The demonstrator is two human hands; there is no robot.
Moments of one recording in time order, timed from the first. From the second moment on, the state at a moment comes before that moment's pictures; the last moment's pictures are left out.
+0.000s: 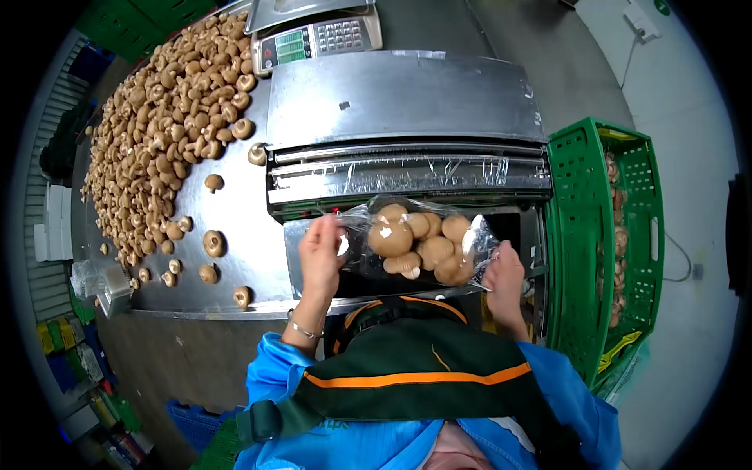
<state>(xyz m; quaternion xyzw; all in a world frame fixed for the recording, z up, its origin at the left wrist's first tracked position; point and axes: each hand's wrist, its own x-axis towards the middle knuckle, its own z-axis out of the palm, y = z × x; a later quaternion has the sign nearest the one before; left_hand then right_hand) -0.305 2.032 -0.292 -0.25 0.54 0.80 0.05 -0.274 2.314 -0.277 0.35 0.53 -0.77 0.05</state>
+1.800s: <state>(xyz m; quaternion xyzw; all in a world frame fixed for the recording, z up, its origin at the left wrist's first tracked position) -0.310 2.010 -0.002 0.65 0.26 0.66 0.26 -0.464 2.657 -0.348 0.34 0.73 -0.59 -0.09</state>
